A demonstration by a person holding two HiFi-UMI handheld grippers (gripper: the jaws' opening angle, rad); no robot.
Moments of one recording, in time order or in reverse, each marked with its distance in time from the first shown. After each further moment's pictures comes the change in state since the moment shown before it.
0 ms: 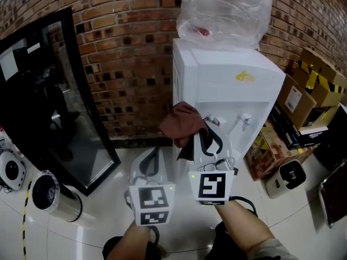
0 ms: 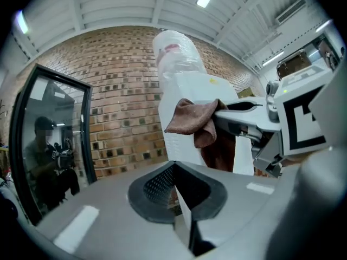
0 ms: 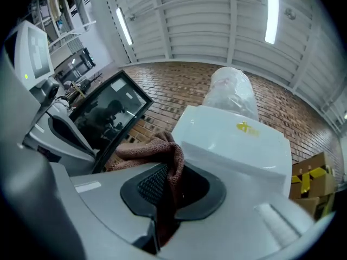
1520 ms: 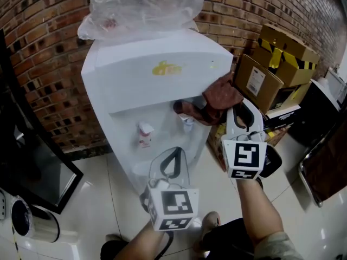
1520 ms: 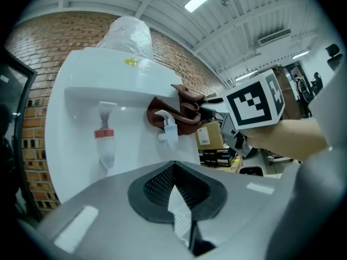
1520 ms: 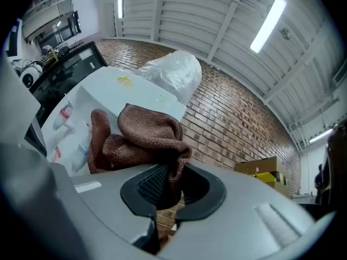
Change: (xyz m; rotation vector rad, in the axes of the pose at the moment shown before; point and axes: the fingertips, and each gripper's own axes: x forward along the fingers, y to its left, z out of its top) left arm 0.072 -0.228 0.044 0.009 -0.052 -0.357; right arm -0.044 -0.266 -0.093 -0.080 0.136 -0.332
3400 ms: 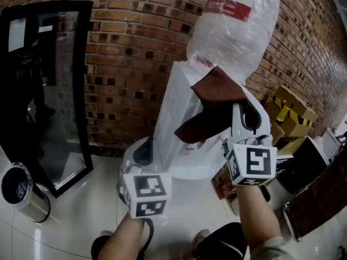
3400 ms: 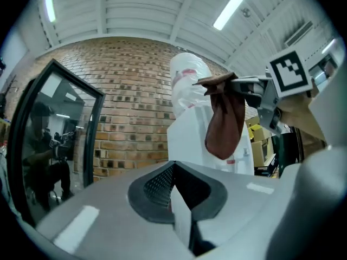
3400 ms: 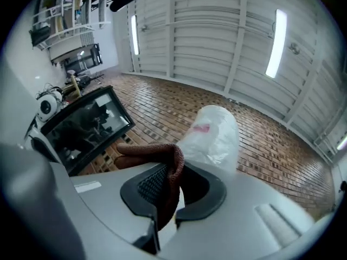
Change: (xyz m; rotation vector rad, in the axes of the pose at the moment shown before) left arm -0.166 0.211 0.026 -0.148 -0.139 0.355; right arm -0.042 0.134 0.257 -0.025 -0.339 0.193
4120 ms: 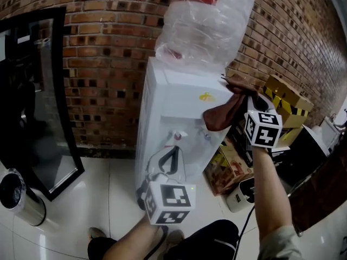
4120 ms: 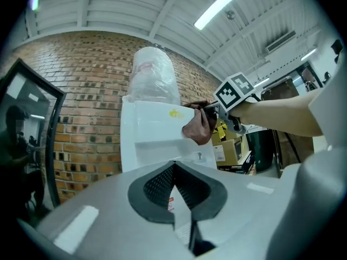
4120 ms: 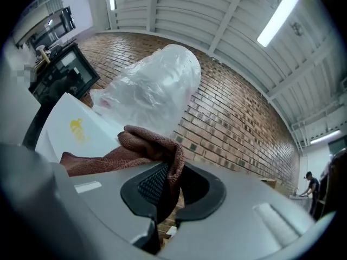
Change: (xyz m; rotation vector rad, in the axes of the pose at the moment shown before) left arm 0.020 -0.155 0.005 0.099 -0.004 -0.224; right arm 0.003 -0.183 -0.169 0.029 0.457 -0.189
